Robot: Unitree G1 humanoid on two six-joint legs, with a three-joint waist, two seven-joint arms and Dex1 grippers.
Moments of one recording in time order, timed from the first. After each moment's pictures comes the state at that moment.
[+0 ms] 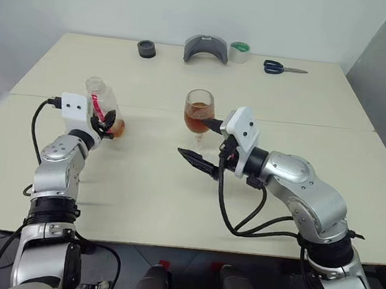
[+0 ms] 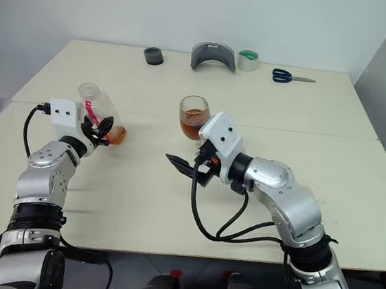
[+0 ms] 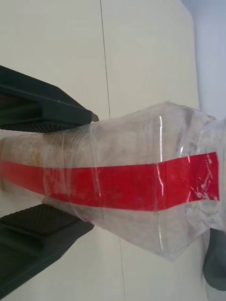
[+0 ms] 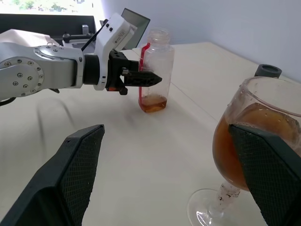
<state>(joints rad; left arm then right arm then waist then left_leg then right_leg) -0.53 0.51 0.30 0.36 -0.23 0.27 -0.33 -0.61 -0.32 0.28 -0.47 0.37 0.75 0.52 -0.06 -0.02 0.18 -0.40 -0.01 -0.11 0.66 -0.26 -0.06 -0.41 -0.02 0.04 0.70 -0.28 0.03</state>
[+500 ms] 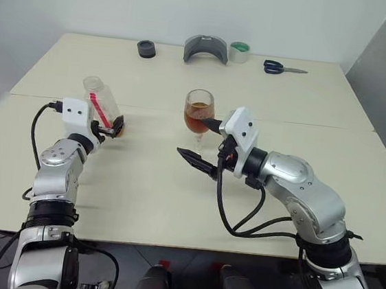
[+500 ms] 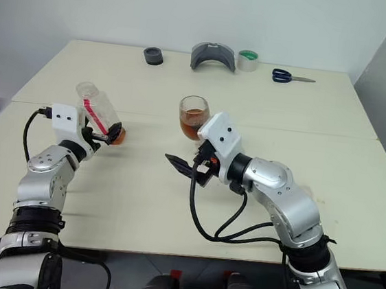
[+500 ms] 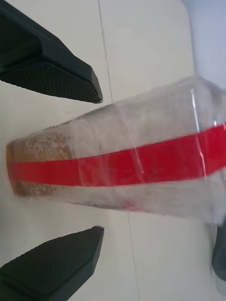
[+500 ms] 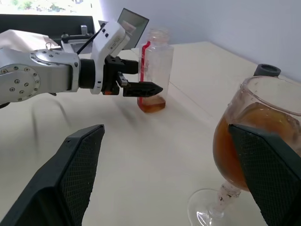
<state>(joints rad) -0.49 0.52 0.28 0.39 -0.20 0.17 -0.37 -0.56 -0.34 0.28 -0.48 0.33 0.72 0.53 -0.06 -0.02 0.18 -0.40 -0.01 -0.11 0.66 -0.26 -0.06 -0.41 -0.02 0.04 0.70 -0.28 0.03</state>
